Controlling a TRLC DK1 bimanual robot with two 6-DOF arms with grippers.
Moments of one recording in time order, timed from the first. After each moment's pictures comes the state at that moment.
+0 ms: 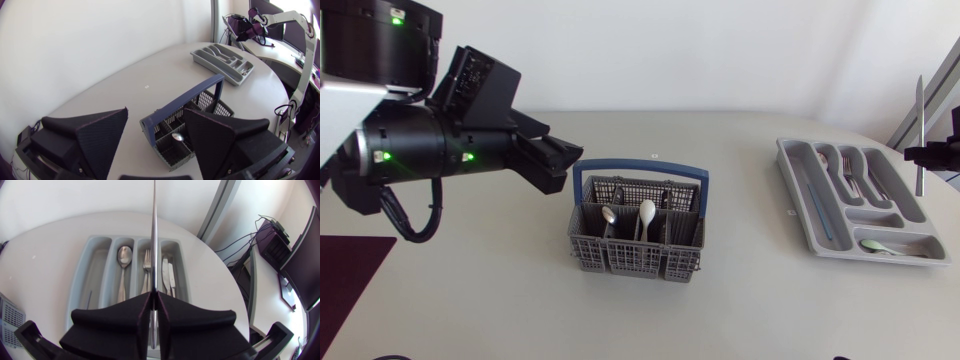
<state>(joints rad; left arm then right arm) -0.54 1.17 0.98 -0.34 0.01 0.18 -0.64 1.78 1.30 -0.29 -0.25 -0.40</state>
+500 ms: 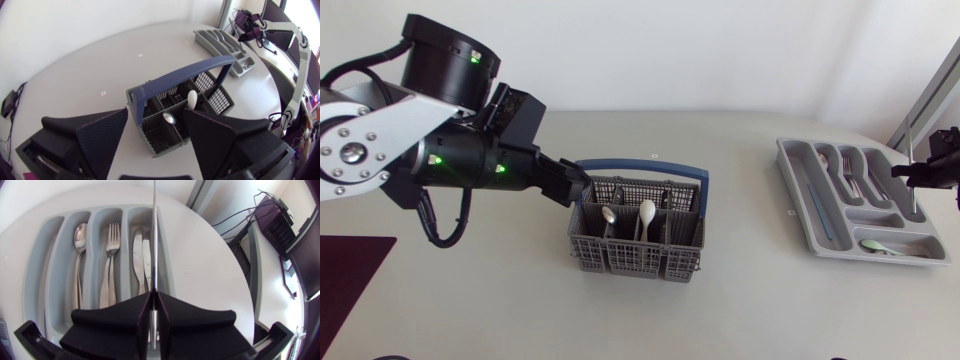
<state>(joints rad) -0.51 1.31 1.01 -0.44 0.07 0.02 -0.66 2.18 1.60 -0.35 -0.12 -0.40</state>
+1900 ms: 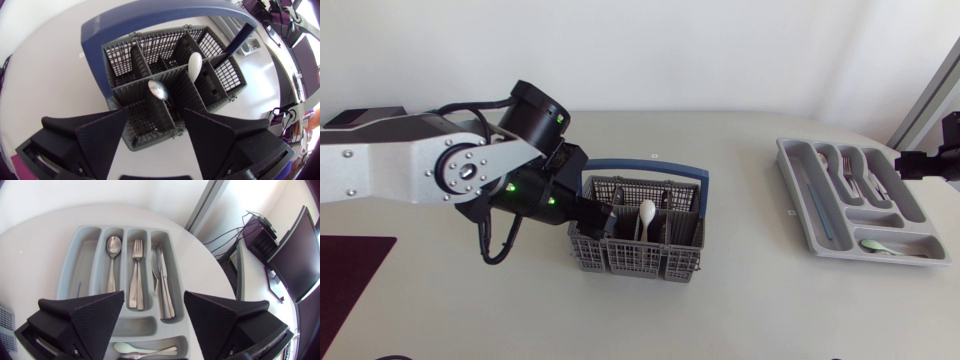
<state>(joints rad) -0.58 1.54 1.02 -0.48 0.09 -0.11 -0.58 1.69 1.16 -0.22 -0.07 -0.37</state>
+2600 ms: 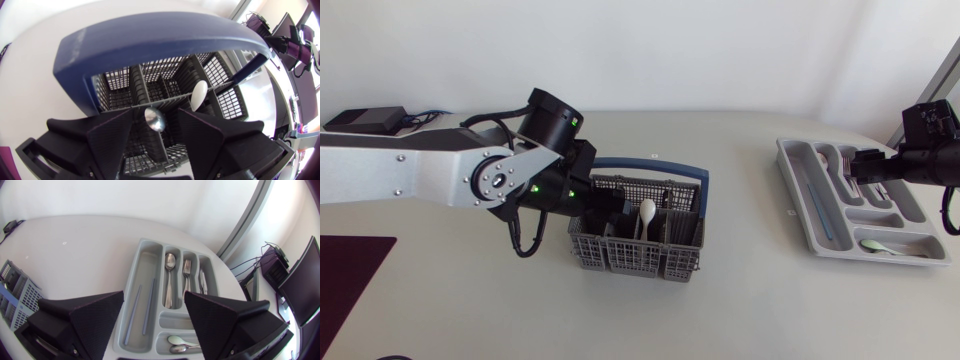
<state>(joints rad) -0.58 1.63 1.02 -0.28 0.09 -0.24 -0.31 1.31 0.88 -0.22 -0.08 -0.32</state>
